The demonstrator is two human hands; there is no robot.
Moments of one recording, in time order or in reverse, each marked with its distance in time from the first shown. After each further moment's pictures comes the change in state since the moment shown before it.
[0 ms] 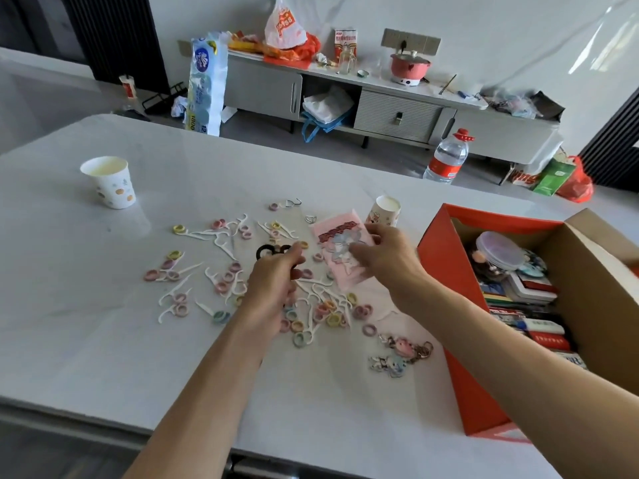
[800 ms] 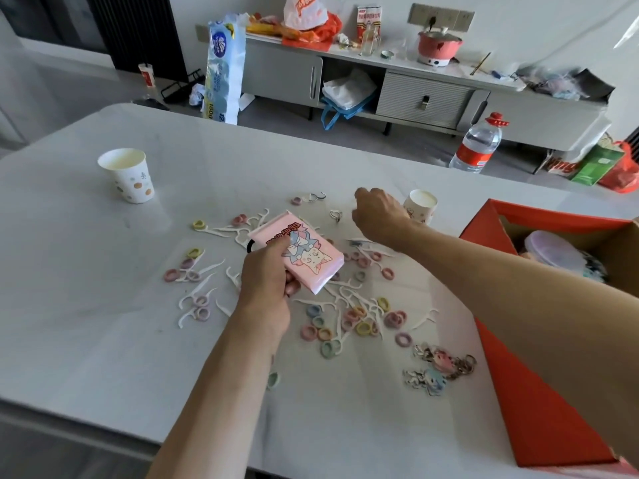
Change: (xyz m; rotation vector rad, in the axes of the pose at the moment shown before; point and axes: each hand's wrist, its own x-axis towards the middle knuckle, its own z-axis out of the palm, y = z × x) left_hand 0.026 0.012 -0.019 -0.311 0.206 -0.054; right_hand 0.115 -0.018 0.047 -1.080 -0.083 -0.351
